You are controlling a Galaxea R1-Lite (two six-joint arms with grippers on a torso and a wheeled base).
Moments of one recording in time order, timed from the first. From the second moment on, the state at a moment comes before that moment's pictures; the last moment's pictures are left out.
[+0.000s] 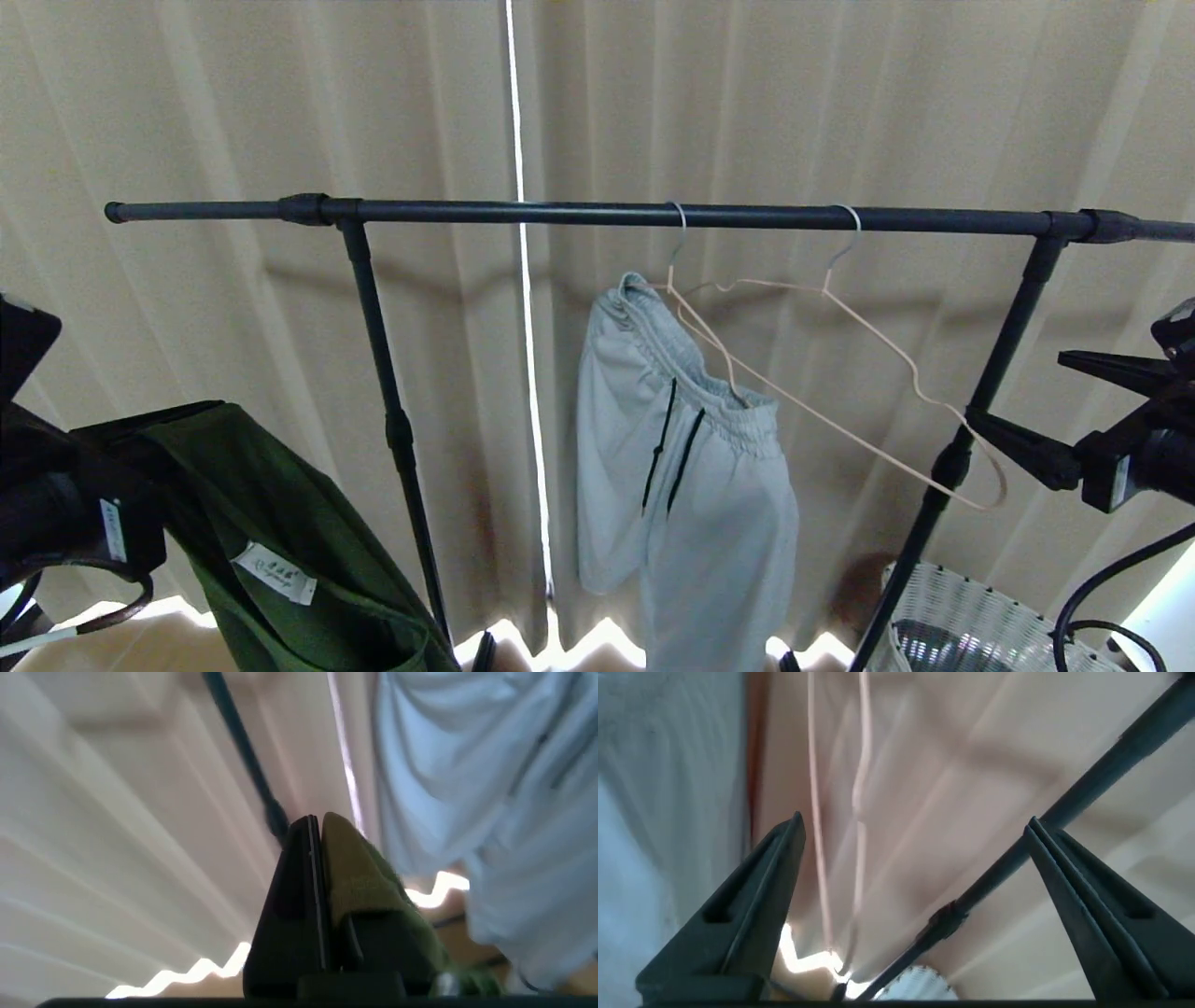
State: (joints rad) left arm -0.26 1.02 -0.56 -0.23 0.03 0.26; right arm -0.02 1.26 -0.49 -0.51 0.27 -0.34
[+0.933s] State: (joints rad) left arm -0.24 0.89 -0.49 -0.23 0.00 0.06; right arm 0.10 1.48 -1.05 0.12 0.30 -0.29
